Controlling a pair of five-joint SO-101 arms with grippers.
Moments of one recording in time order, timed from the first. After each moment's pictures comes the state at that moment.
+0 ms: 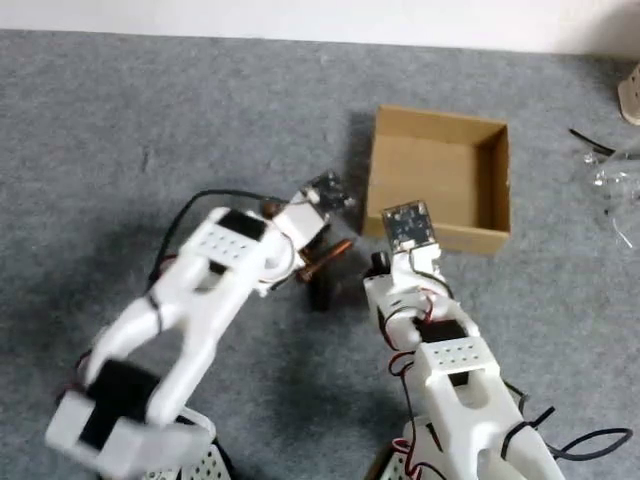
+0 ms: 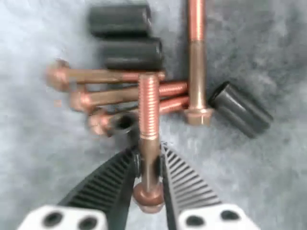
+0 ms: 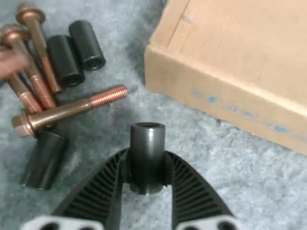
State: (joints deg) left arm 16.8 -9.2 34.2 56.2 -26.3; right arm -16.5 -40.0 76.9 15.8 8.0
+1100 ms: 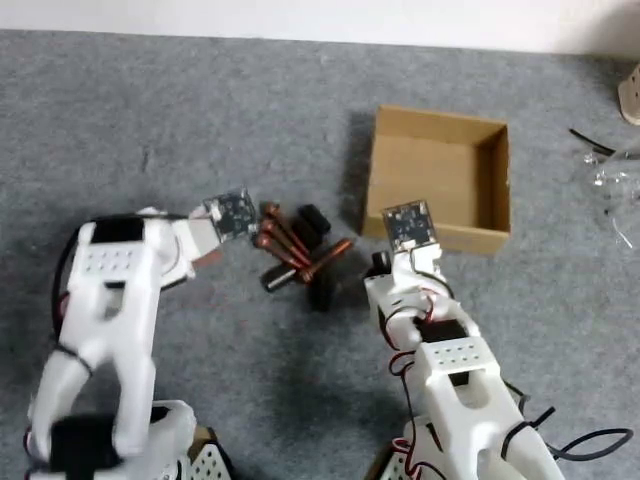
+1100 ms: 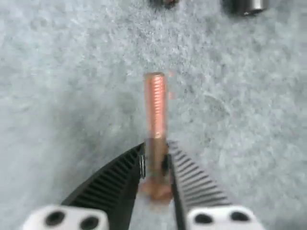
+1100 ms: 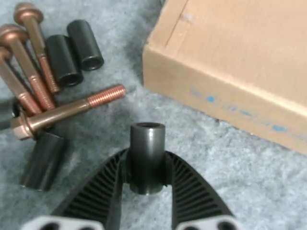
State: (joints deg) left arm -10.7 -19.3 40.4 61.9 -64.4; right arm -16.4 -40.0 76.9 15.8 8.0
